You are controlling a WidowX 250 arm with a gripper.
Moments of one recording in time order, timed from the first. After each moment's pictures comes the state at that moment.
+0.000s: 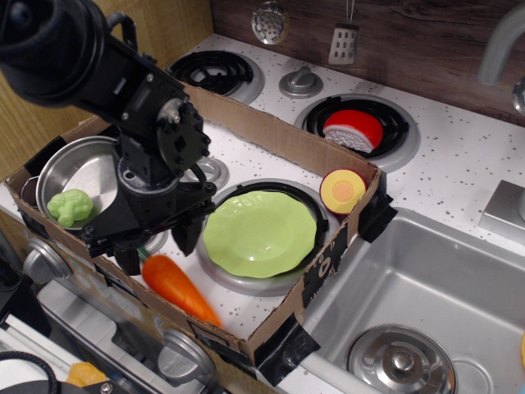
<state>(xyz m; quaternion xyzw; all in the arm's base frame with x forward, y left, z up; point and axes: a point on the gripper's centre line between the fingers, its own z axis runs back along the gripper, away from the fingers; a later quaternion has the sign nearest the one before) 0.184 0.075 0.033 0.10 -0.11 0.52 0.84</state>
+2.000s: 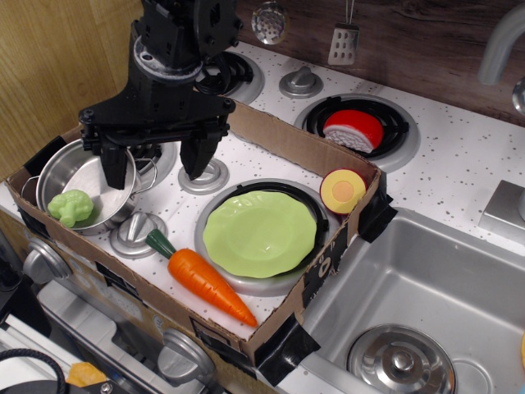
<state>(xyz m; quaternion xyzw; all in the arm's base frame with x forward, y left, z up) 0.209 0.072 0.106 0.16 -0.10 0.45 0.87</state>
